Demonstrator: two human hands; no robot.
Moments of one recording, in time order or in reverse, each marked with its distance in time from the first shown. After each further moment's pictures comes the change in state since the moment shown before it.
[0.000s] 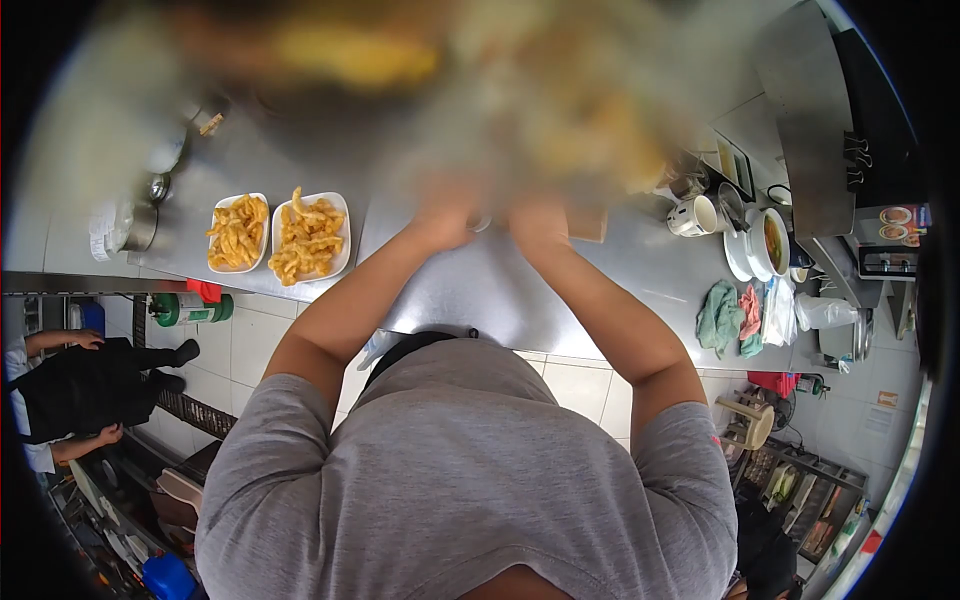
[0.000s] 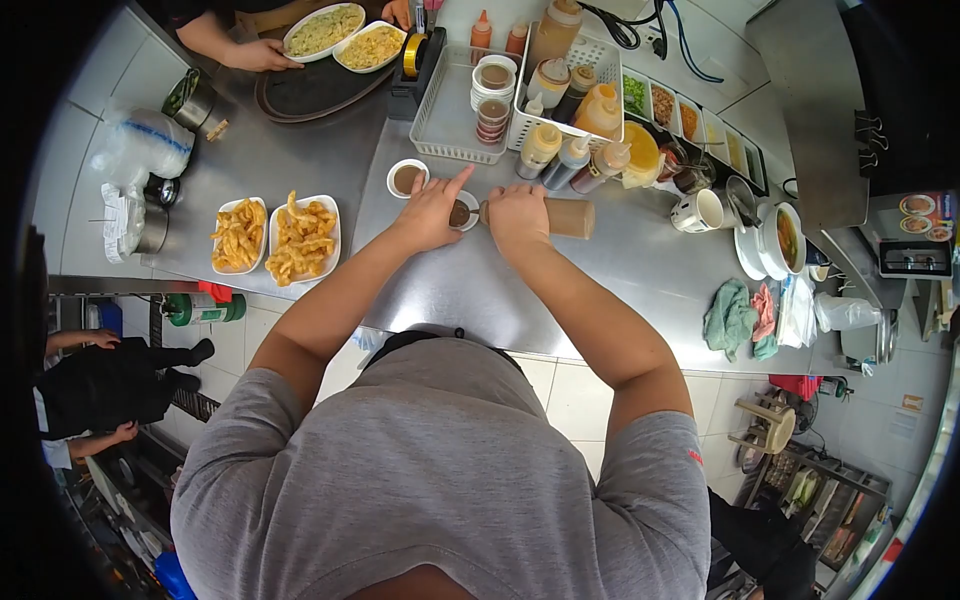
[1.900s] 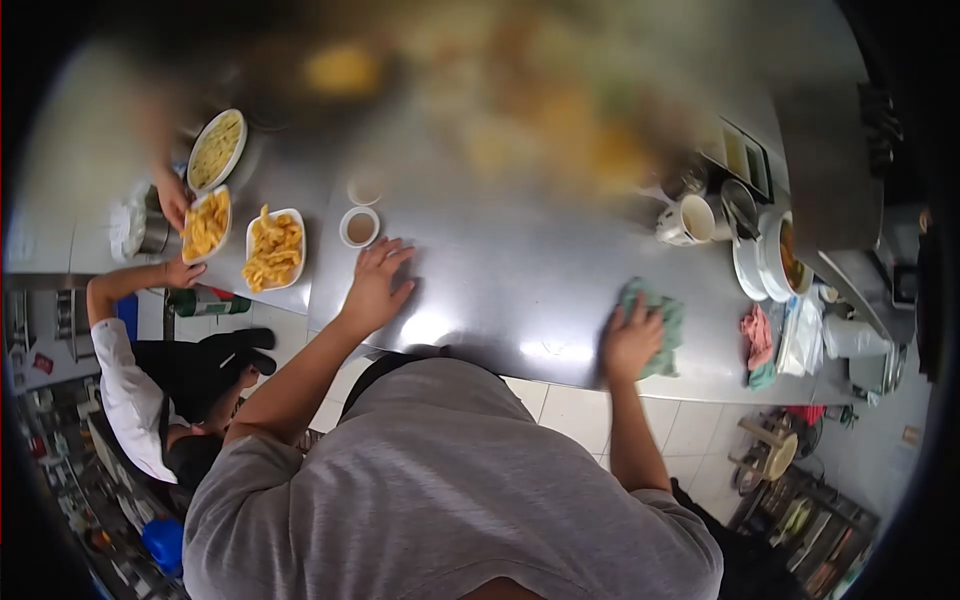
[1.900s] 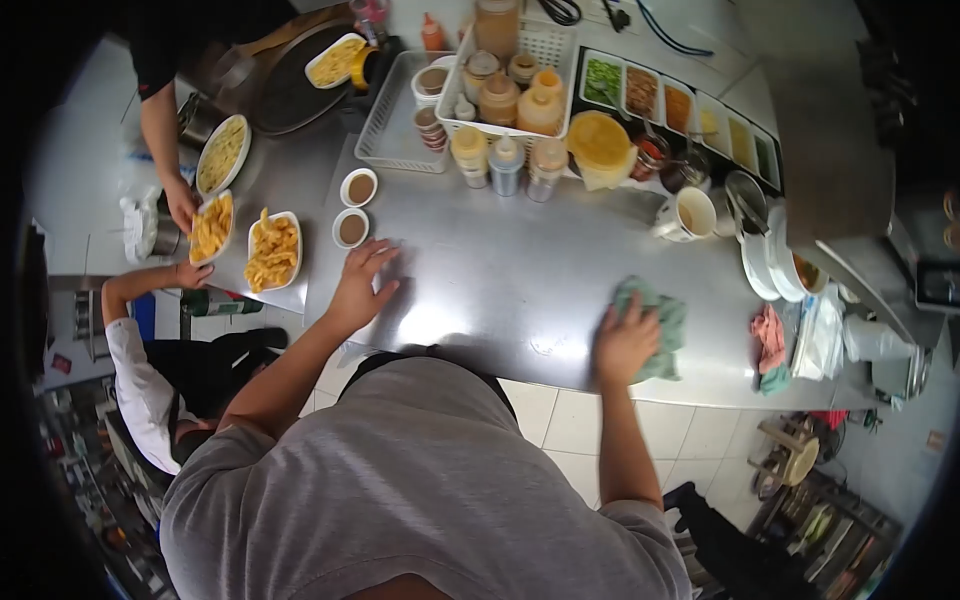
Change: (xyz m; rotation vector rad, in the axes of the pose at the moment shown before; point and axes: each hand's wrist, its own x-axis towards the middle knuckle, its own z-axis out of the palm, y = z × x) left_hand -0.066 0.061 0.035 -0.023 0.154 -0.206; right_hand -0.204 0.175 0.149 0.262 0.252 0.786
